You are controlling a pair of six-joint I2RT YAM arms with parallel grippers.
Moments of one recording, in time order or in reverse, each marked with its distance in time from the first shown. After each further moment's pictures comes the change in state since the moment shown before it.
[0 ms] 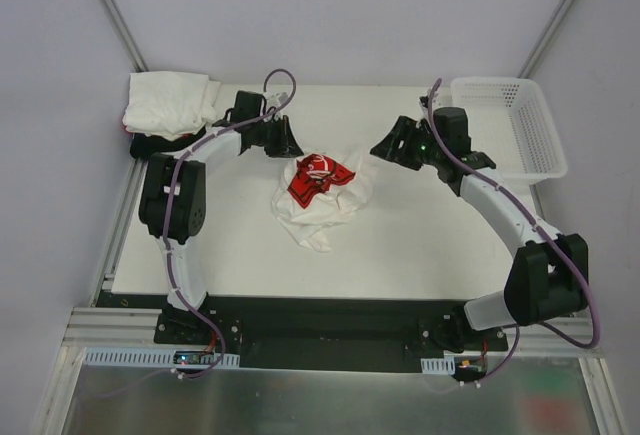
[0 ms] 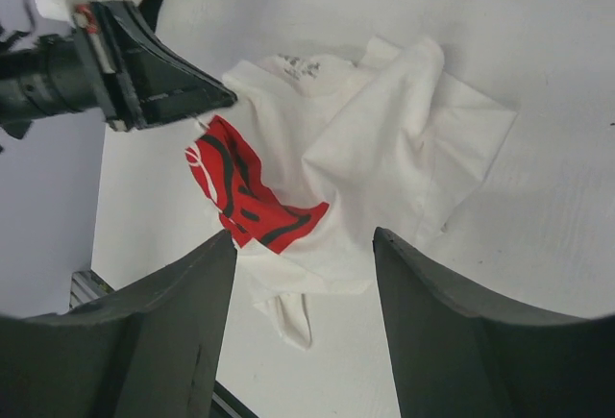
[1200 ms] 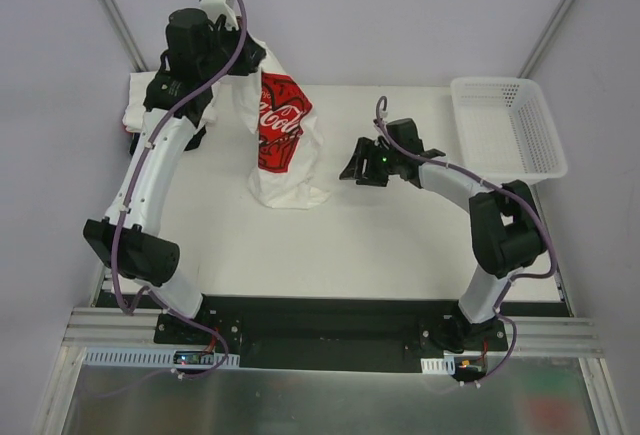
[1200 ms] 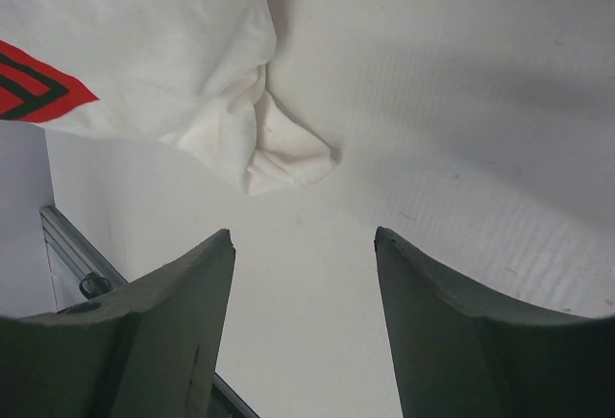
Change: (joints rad) left arm -0.005 -0.351 0.473 -0.202 -0.471 0.096; right arm 0.123 0.342 0.047 0.057 -0.053 0.007
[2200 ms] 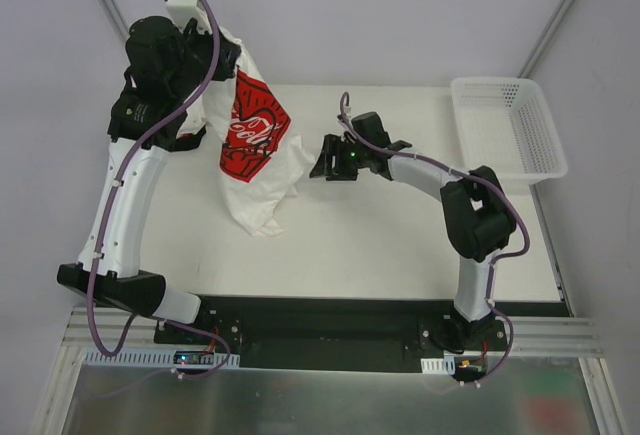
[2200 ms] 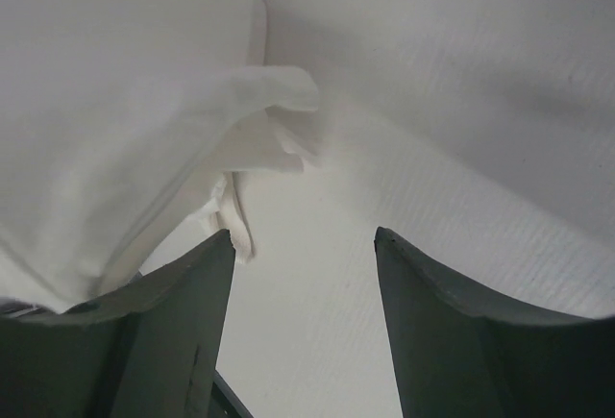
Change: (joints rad) left arm 0.000 -0.216 -0.013 -0.086 -0.106 0.084; right arm 0.144 0.195 0.220 0.000 -0.017 0.005
